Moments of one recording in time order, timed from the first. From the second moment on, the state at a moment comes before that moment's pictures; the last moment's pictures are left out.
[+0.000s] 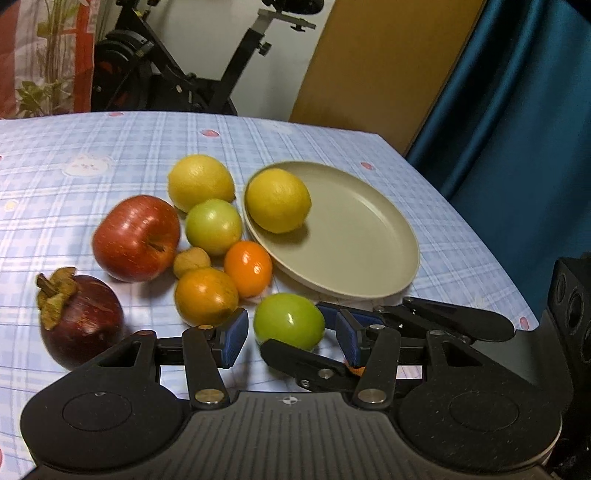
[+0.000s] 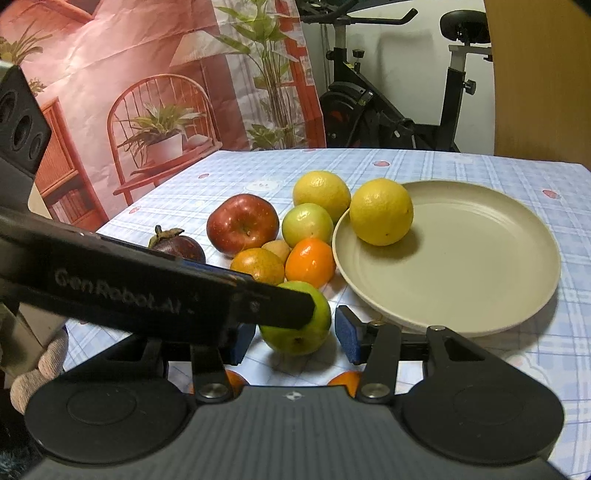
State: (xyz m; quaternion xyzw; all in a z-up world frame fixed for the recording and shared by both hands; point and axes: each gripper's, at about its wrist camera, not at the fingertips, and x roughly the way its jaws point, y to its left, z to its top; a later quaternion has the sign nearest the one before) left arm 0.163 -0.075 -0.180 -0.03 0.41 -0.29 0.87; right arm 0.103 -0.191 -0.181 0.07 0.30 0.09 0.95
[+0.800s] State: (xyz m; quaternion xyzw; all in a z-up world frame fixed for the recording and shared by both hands) left arm 0.166 -0.082 -0.180 -0.02 0.39 -0.29 0.87; right arm 0.100 -0.195 -0.176 0.07 0.27 0.10 0.96
